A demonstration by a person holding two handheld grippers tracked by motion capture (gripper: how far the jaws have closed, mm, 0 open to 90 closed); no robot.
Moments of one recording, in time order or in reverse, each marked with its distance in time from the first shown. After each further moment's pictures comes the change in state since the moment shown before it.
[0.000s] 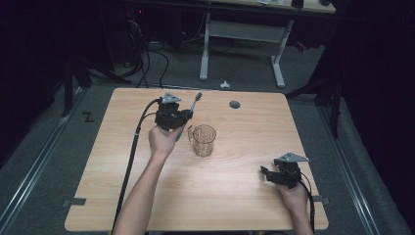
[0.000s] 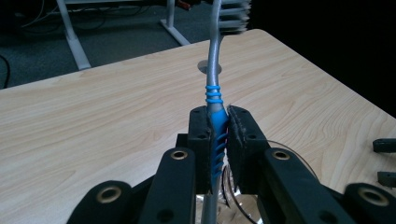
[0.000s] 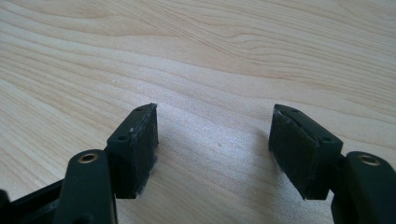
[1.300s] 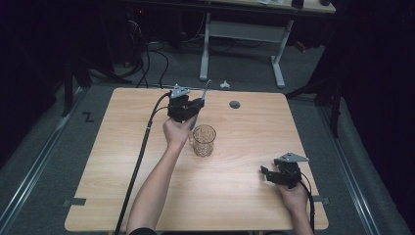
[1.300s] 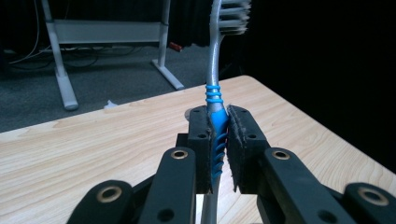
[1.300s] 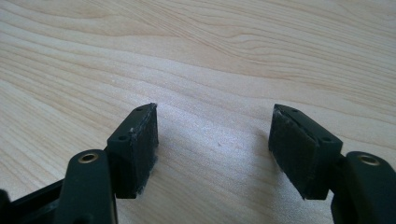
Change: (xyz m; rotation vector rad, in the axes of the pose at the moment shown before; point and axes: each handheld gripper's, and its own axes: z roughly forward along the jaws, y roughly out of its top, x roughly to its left) left arm -0.002 0.013 0.038 -0.173 -0.038 -0.033; right arm 0.000 0.000 0.000 0.001 -0.001 0.000
